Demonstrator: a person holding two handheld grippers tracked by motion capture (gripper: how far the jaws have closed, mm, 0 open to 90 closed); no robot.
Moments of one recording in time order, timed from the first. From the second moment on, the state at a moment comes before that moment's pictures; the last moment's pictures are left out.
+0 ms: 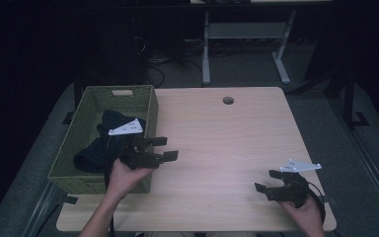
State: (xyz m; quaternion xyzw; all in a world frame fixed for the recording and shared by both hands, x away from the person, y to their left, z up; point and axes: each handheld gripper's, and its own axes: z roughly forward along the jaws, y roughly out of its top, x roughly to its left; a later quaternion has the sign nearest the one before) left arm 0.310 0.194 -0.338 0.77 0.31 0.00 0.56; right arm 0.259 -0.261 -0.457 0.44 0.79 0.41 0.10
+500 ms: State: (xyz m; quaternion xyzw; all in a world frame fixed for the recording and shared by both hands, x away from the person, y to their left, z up) left arm 0.325 0.244 -0.319 0.76 0.34 0.02 0.55; right arm 0.258 -0.261 -0.456 0.43 0.80 0.41 0.11
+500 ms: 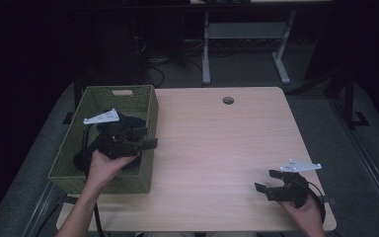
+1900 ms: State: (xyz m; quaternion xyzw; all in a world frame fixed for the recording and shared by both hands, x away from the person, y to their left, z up) left arm 0.358 0.351 -0.354 0.74 0.47 0.02 0.48; right arm 0.258 -0.258 -0.455 0.42 0.80 0.41 0.11
